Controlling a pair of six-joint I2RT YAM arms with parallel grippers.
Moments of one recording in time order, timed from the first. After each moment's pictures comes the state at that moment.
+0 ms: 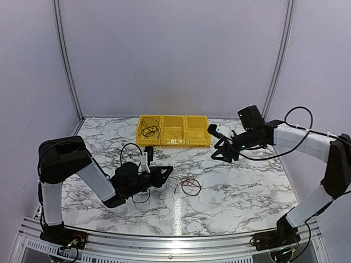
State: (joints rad) left arm -0.97 2.02 0.65 1.26 -0.07 -0.69; right arm 0.39 1.45 1.06 -0.48 -0.49 -0.60
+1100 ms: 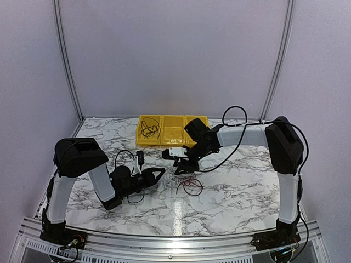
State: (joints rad) left arm -0.85 2.23 0.62 1.53 0.07 -0.94; right arm 0.71 2.08 1.50 -0.51 -0.49 -0.88
